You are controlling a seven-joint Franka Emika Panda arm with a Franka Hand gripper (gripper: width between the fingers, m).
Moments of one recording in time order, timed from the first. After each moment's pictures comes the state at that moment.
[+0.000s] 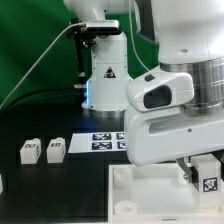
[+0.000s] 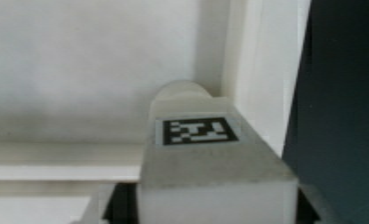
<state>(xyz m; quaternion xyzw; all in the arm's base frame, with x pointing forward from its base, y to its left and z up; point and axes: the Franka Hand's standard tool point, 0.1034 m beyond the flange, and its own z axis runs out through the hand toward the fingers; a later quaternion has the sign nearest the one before) 0.624 0.113 0.073 -1.00 -0.04 0.01 0.07</state>
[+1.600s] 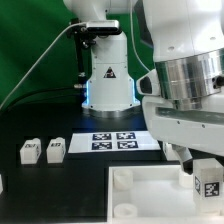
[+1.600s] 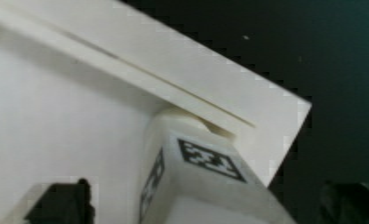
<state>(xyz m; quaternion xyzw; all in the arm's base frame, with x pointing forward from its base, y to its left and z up) 0.624 0.114 0.071 -0.88 0.46 0.00 0.10</state>
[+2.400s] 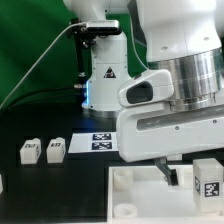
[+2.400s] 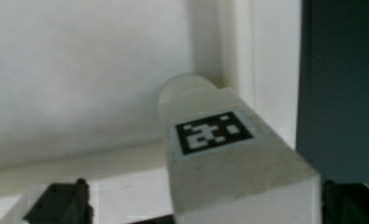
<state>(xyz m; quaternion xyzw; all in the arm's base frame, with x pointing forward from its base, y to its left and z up) 0.627 0.107 0.073 -0.99 0.07 -0.04 0.09</state>
